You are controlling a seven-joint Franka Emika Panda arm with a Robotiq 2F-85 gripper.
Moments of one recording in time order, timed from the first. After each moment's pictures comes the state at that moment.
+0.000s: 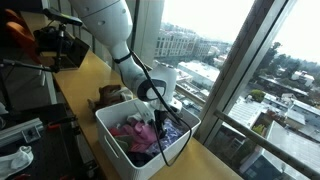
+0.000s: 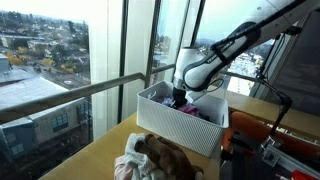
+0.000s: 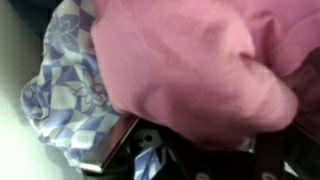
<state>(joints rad) -0.03 0.73 -0.13 -1.81 -0.07 2.58 0.11</state>
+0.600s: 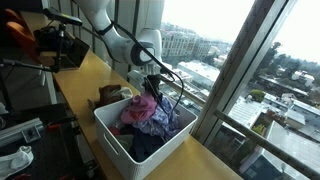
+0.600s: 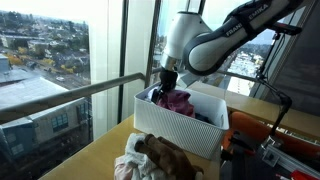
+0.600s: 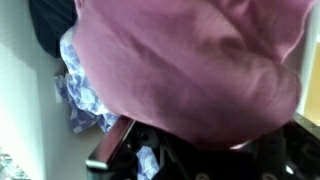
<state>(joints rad) 0.17 0.54 -0.15 -1.87 -0.22 2.58 0.27</state>
